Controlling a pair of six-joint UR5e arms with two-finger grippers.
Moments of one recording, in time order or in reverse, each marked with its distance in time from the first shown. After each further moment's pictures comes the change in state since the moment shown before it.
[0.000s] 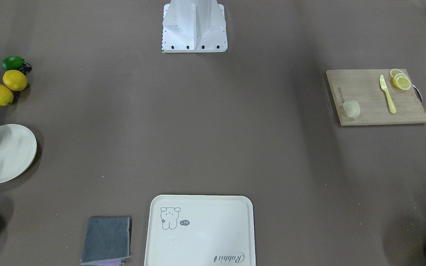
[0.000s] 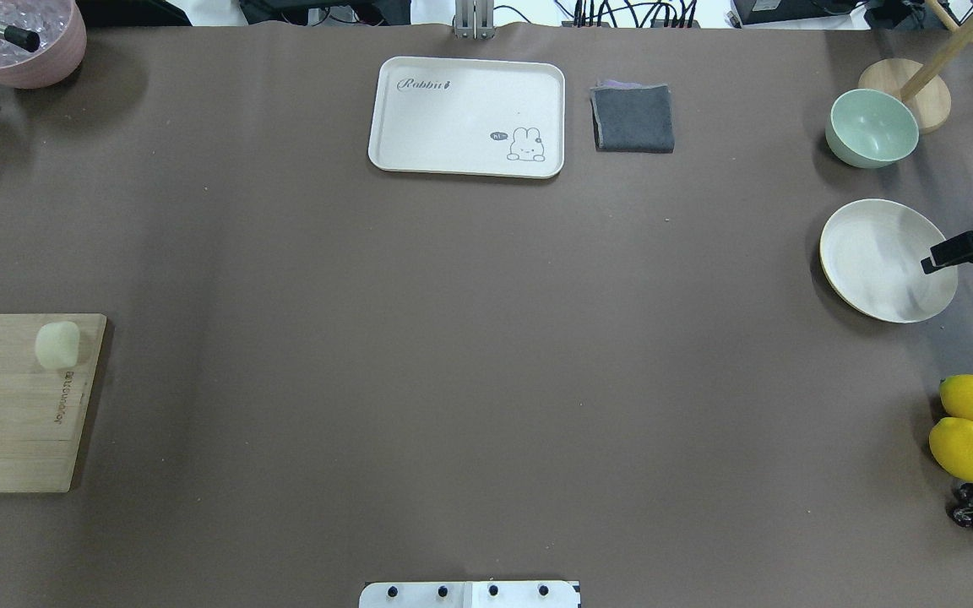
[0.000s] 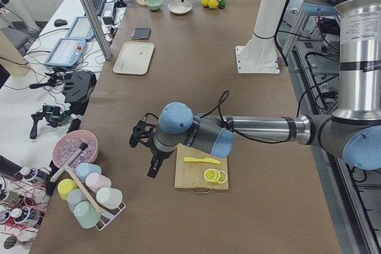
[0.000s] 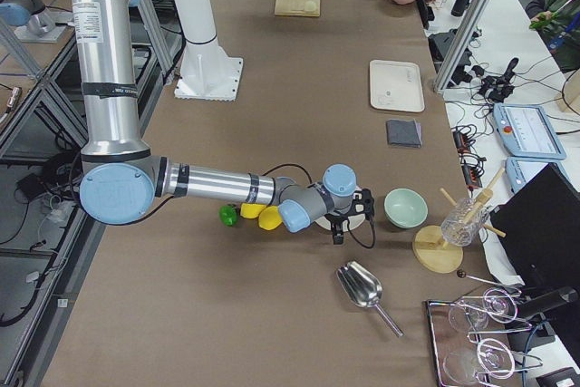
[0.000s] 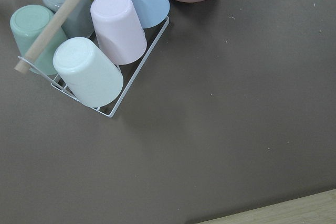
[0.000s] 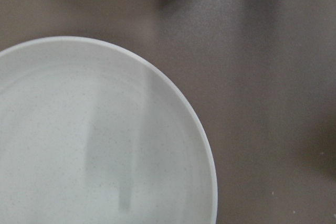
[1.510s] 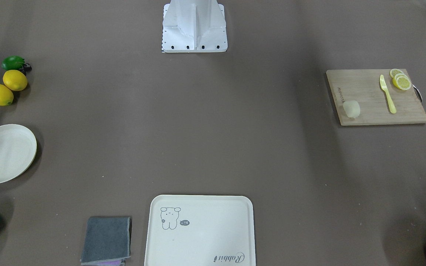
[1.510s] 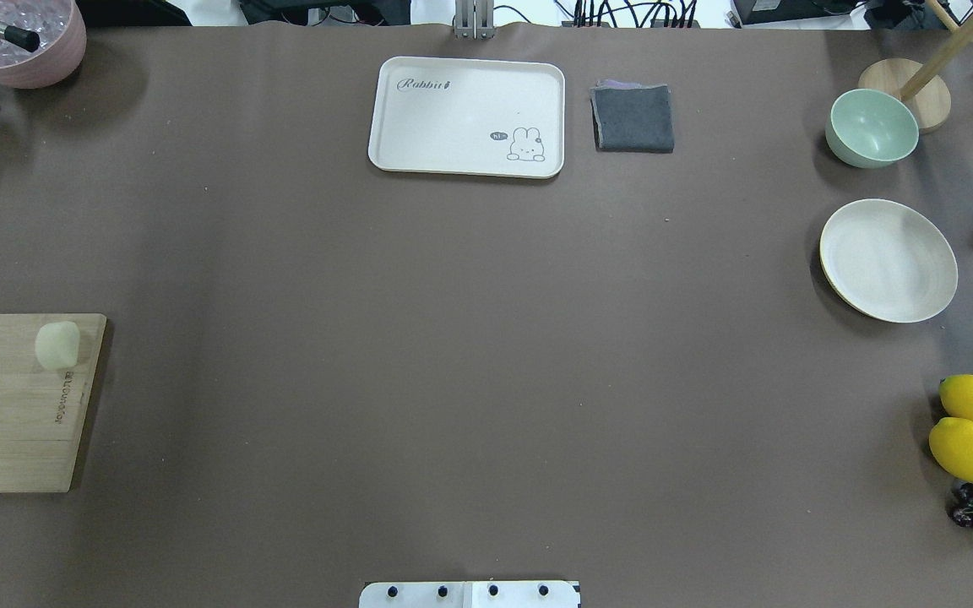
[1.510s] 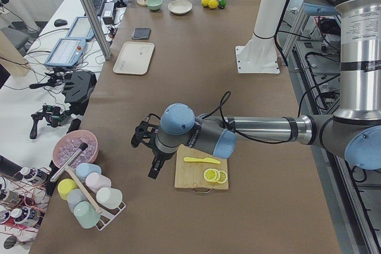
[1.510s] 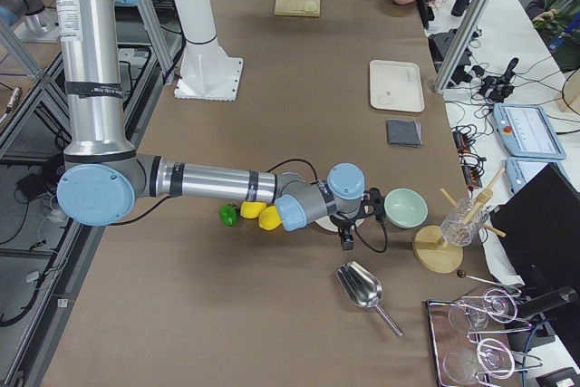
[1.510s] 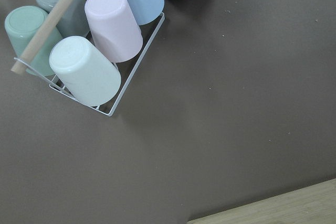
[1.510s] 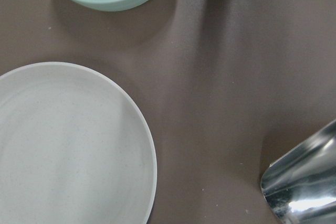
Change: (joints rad) left arm -0.001 0.013 -0.004 0.001 -0.001 0.052; right arm 0.137 -0.011 0.042 -0.083 0.047 -0.223
